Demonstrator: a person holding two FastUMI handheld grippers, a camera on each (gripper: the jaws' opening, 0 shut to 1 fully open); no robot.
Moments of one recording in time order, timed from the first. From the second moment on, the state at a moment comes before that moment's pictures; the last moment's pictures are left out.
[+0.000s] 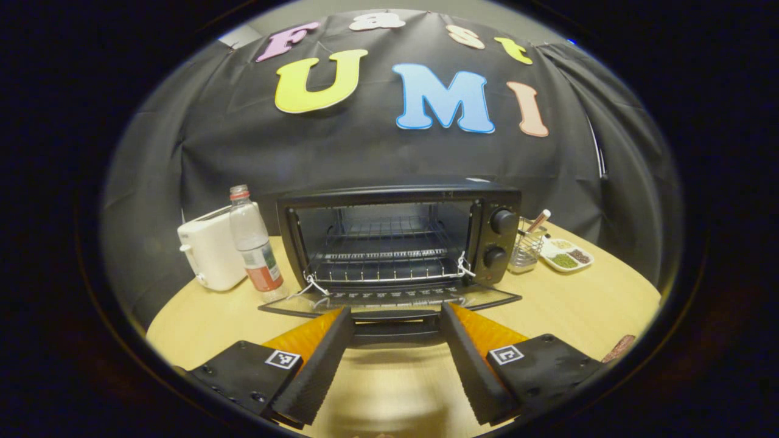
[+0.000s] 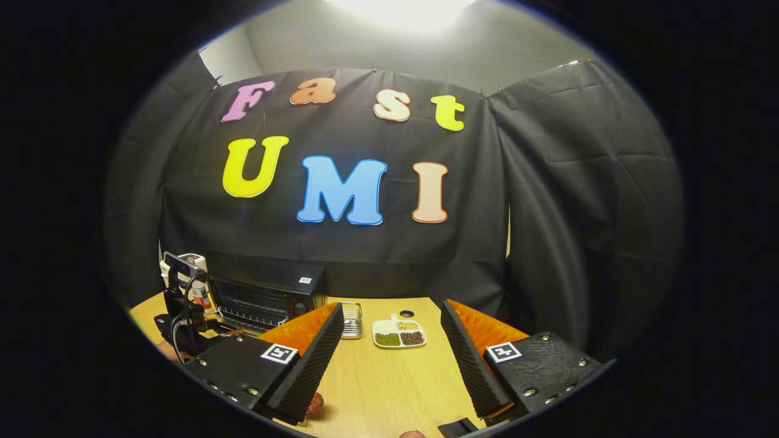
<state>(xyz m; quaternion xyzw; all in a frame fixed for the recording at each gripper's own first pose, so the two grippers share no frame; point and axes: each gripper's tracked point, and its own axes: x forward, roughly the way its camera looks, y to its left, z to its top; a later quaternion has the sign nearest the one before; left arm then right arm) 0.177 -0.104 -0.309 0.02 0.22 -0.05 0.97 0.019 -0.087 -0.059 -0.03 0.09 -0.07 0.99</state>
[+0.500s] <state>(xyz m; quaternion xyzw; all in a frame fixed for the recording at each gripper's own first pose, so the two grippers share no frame) 0.154 -0.101 -0.349 0.02 0.27 -0.04 0.96 0.018 -0.076 -0.082 -0.01 0.12 -0.04 0.99</state>
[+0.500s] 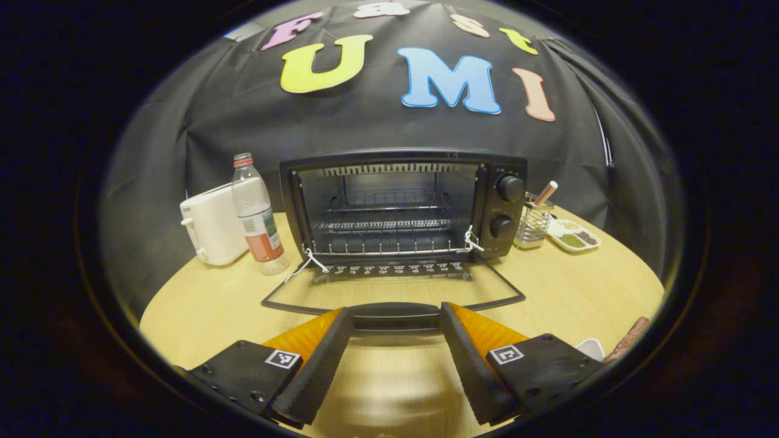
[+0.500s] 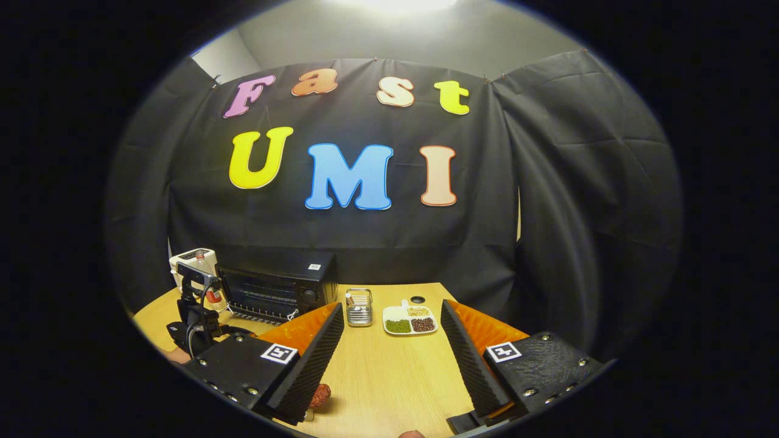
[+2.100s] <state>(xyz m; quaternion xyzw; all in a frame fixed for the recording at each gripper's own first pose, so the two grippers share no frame) 0.014 0.005 -0.077 0.01 0.07 0.04 1.00 0.008 0.016 -0.268 0.20 0.38 0.09 0.90</state>
